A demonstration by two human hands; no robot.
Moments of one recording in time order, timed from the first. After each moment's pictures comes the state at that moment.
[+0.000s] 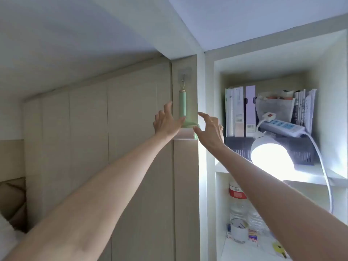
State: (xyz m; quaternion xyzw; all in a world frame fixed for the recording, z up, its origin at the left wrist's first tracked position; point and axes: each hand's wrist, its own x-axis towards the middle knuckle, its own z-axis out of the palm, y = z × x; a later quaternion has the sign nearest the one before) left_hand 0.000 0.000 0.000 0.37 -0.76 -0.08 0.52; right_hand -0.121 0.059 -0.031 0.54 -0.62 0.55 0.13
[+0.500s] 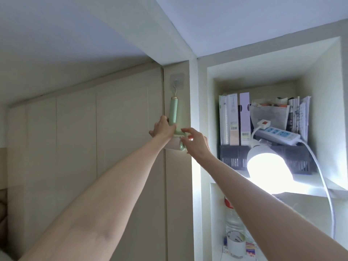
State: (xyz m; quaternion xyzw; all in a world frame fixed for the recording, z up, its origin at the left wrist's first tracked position) left_hand -0.042 -0.054 0.015 0.42 -0.74 -0.12 0.51; right_hand -0.119 0.036 -0.033 0.56 -0.57 0.60 0.02
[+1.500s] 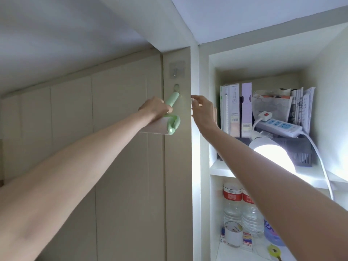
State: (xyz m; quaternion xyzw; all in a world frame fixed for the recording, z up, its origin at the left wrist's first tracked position) left_hand 0.007 -0.017 0.053 0.41 -0.81 -0.09 0.41; right_hand -0.126 0.028 0.019 0.49 -0.49 0.72 0.08
